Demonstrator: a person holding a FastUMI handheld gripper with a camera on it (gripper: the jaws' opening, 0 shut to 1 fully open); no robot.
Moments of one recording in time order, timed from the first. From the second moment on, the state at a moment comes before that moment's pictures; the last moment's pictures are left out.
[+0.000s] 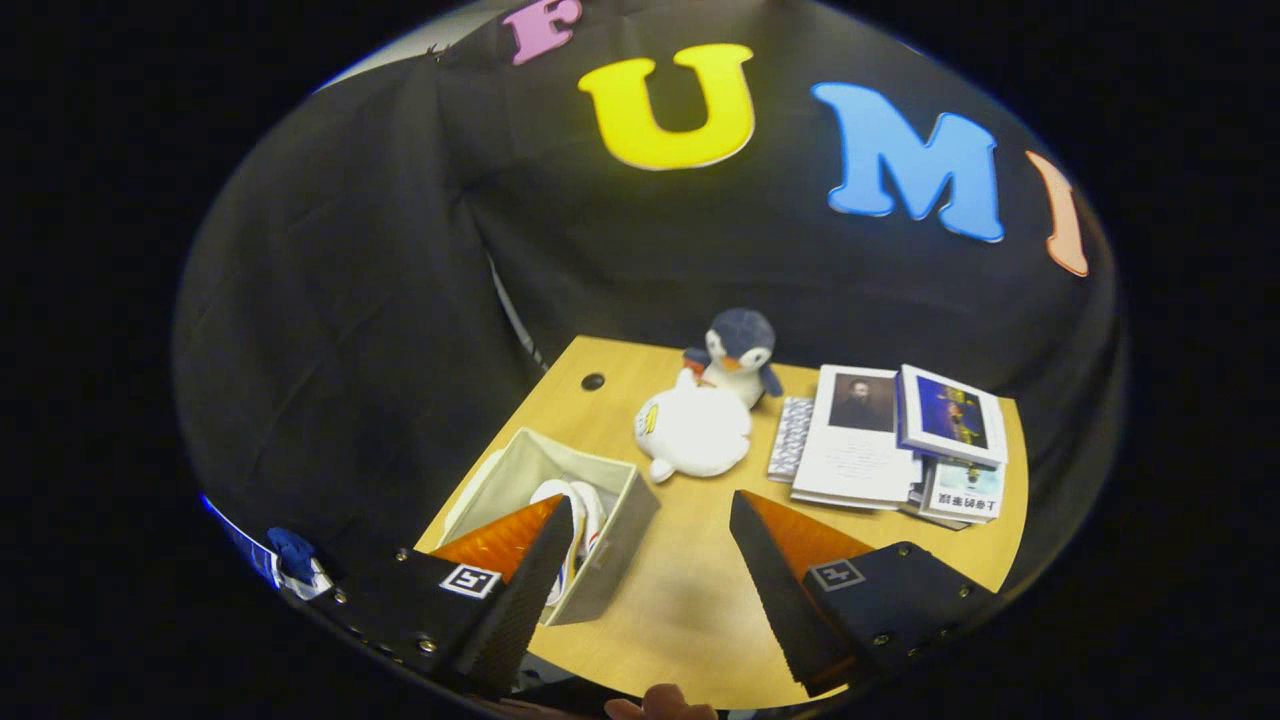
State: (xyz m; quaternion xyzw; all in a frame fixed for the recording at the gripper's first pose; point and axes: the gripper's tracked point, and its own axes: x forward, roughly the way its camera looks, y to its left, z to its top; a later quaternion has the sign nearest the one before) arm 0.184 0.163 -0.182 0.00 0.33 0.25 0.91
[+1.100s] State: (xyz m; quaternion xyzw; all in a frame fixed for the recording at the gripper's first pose) arm 0.098 -0.001 -0.066 -0.01 -0.02 0.08 1.00
